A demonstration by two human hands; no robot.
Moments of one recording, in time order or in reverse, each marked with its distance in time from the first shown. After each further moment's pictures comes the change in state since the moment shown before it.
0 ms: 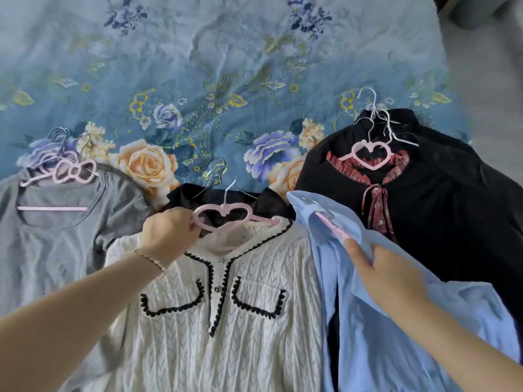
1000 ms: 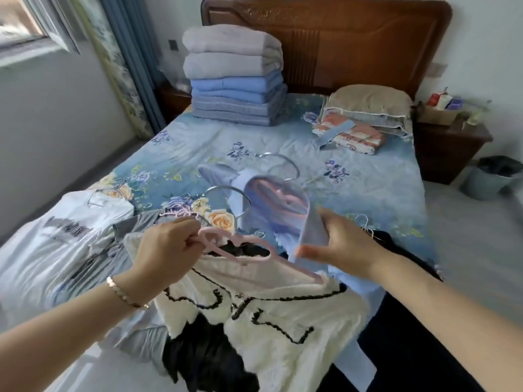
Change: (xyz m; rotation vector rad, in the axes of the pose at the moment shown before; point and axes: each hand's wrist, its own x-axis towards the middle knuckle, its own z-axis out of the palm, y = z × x) left_hand -0.330 0.039 -0.237 -0.315 0.872 0.194; right_hand -0.206 -0.065 -0.266 0.168 -0.164 -0.927
